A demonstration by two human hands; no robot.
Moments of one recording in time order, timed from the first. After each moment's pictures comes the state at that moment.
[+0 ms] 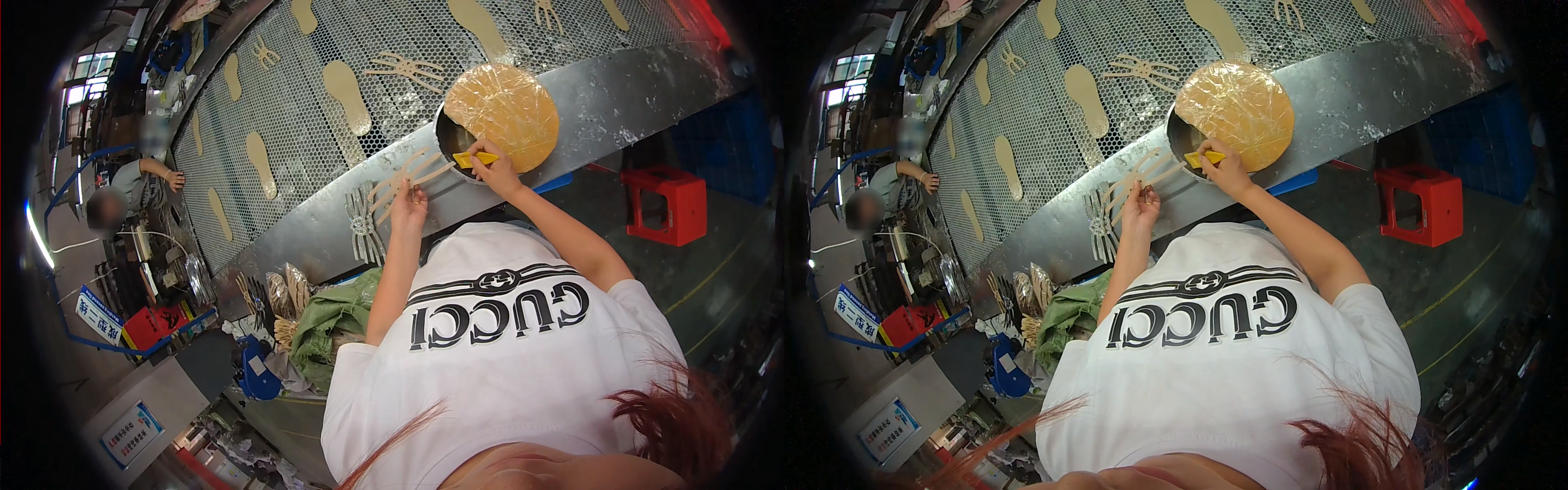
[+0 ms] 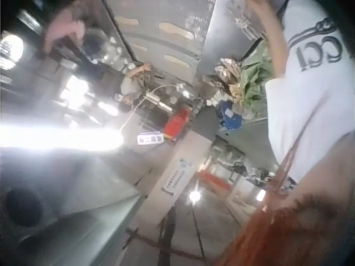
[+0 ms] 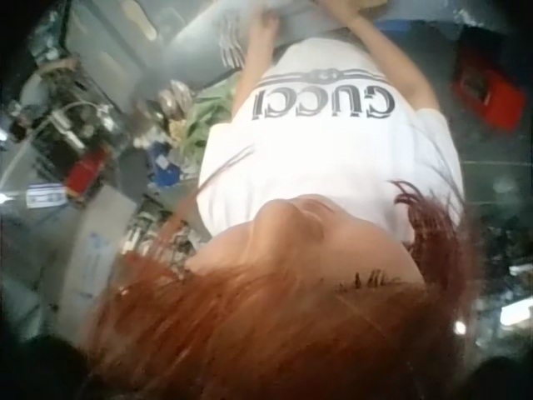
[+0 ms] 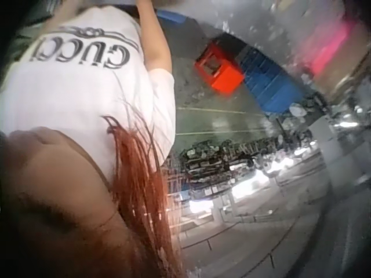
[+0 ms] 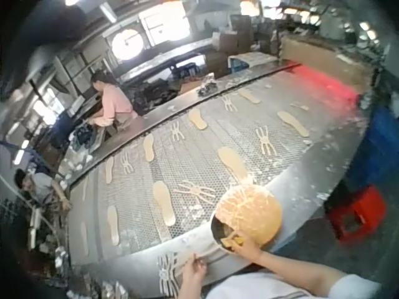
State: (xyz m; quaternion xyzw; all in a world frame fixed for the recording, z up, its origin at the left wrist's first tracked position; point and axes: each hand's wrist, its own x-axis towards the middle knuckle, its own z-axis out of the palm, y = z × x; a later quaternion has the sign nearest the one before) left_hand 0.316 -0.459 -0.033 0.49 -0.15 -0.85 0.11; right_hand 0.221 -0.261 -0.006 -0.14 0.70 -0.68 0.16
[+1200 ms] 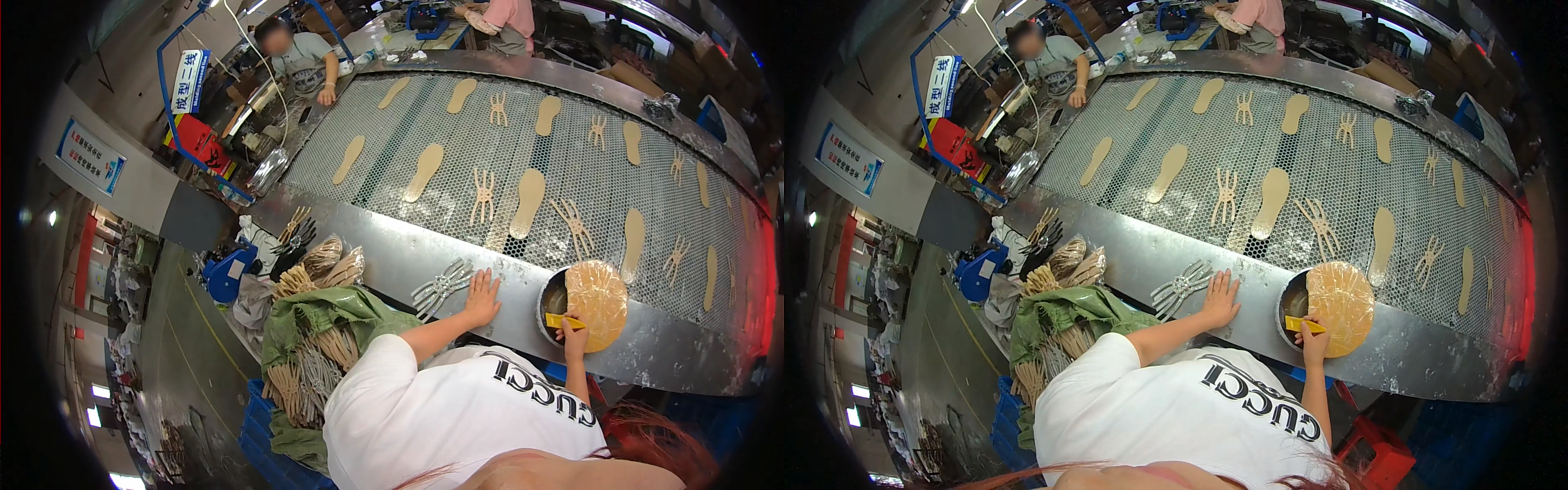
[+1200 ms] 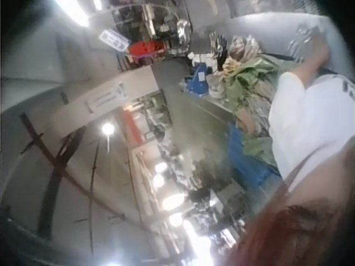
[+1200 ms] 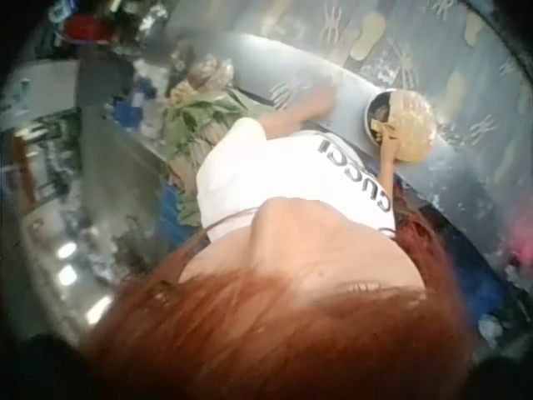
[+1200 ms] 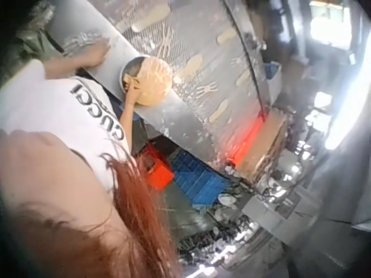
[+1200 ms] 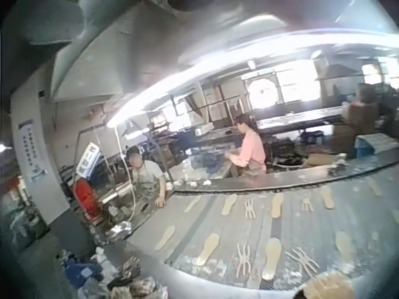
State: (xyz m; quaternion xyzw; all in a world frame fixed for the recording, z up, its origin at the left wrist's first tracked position) left_hand 0.359 -0.469 -0.019 0.23 -0.96 -0.14 0.01; right_hand 0.216 -0.236 0.025 -0.11 0.67 -0.68 0.27
